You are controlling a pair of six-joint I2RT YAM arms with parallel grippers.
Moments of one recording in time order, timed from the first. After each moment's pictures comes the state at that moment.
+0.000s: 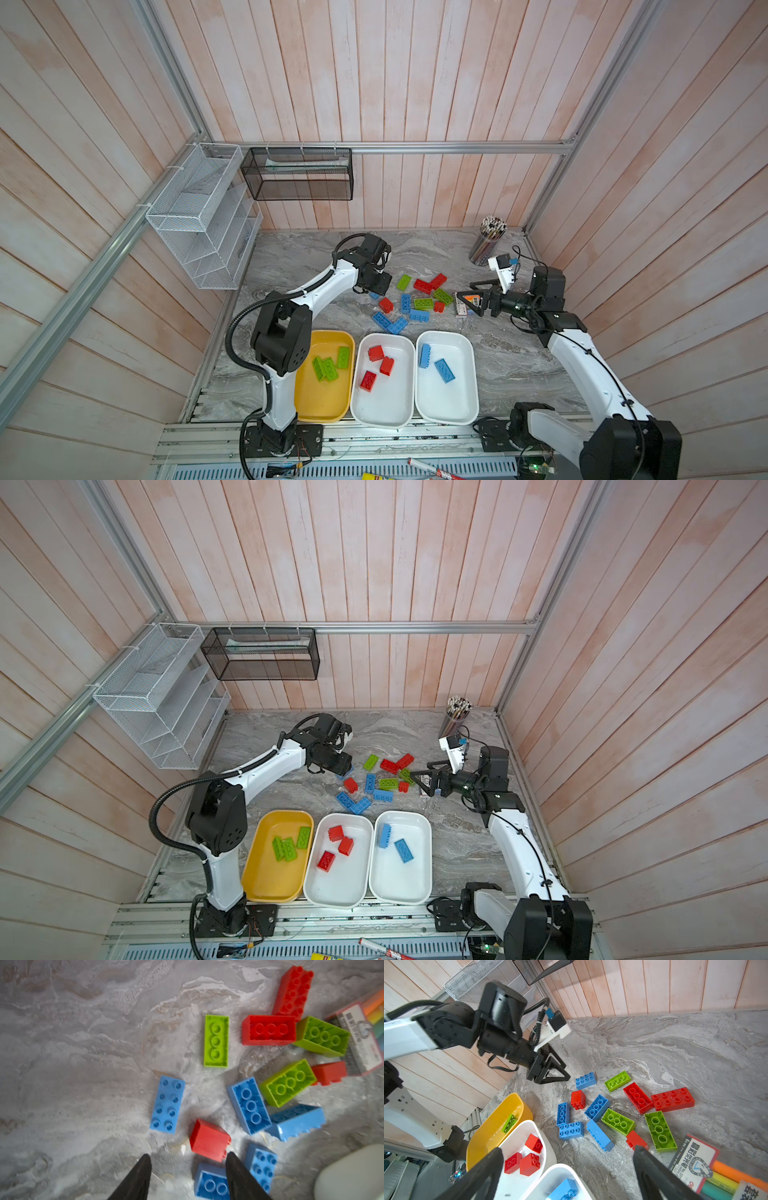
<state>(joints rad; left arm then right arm) -0.51 2.02 1.66 -0.73 0.07 0.00 -0.01 1.09 0.77 -0.22 -0.99 0.09</state>
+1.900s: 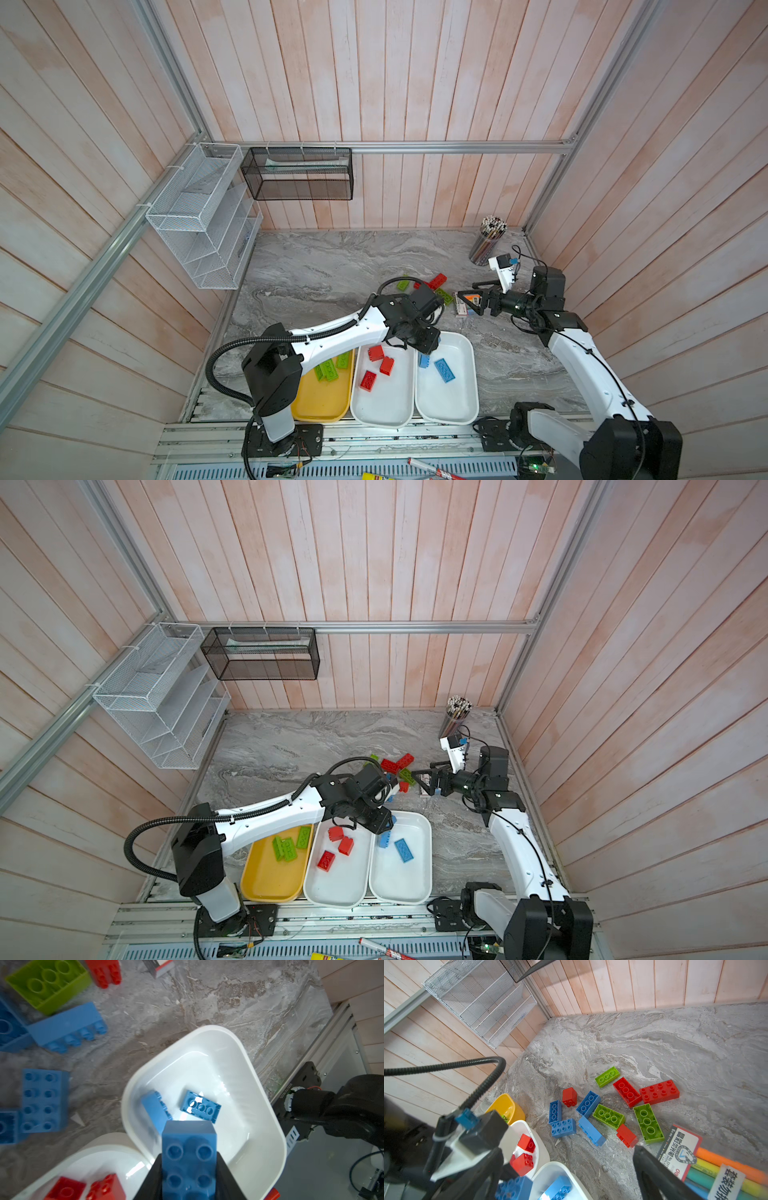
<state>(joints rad) -1.05 1.77 1.43 -0.70 0.20 -0.43 -0.01 1.09 0.77 -0.27 -0.92 0.07</state>
